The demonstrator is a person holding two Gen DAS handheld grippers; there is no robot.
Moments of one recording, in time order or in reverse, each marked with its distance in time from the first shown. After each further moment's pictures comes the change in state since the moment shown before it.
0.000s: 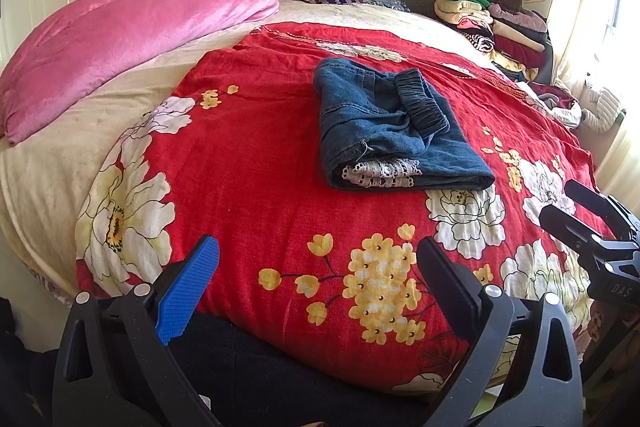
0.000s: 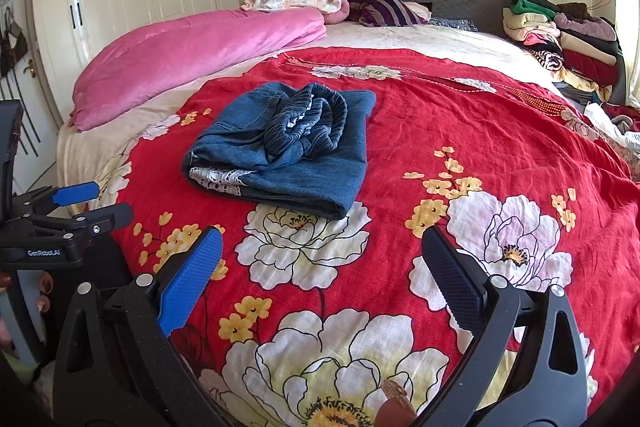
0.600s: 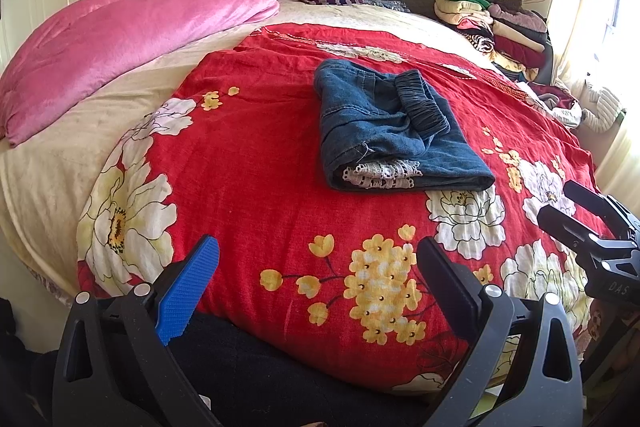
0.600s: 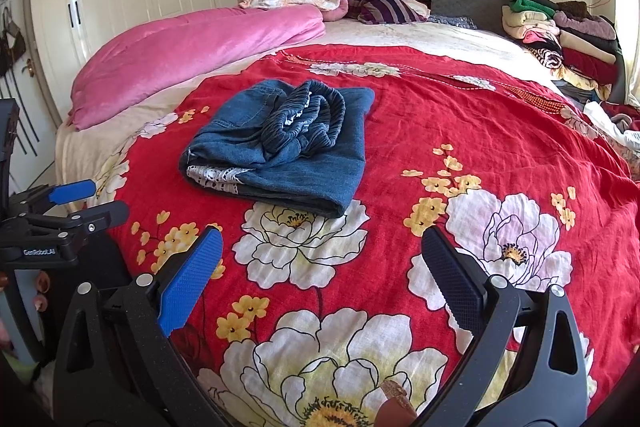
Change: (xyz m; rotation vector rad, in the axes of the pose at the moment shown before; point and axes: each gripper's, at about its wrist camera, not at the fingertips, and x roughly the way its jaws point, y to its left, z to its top) left arm -0.001 -0.001 -0.001 0.000 0.000 0.002; right arm 0.001 -0.001 0.000 0.002 0.008 -0.004
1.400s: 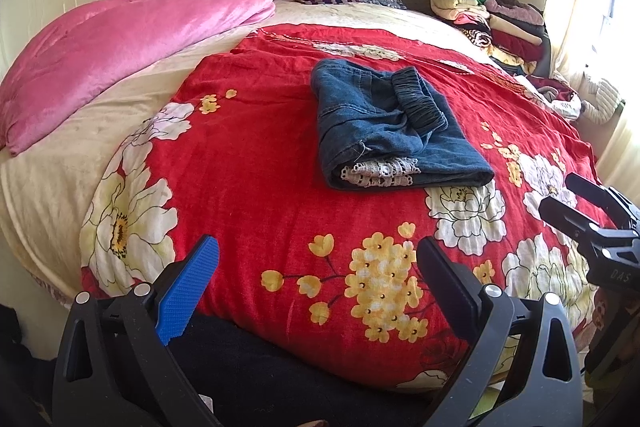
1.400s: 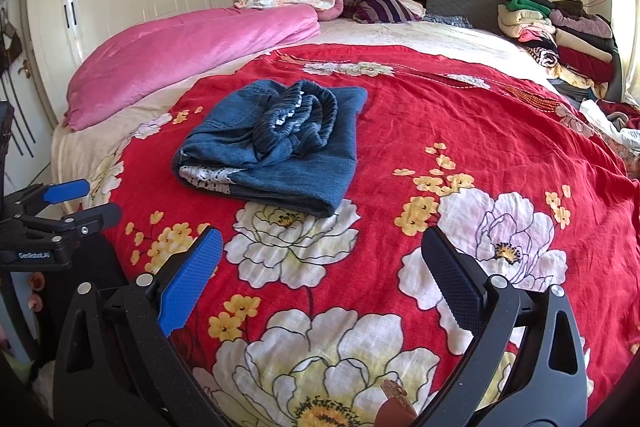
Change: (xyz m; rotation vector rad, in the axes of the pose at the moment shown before) left arm 0.001 0.002 0.004 0.037 0.004 0.000; right arm 0.001 -0.007 0.000 0.010 0.006 -0.022
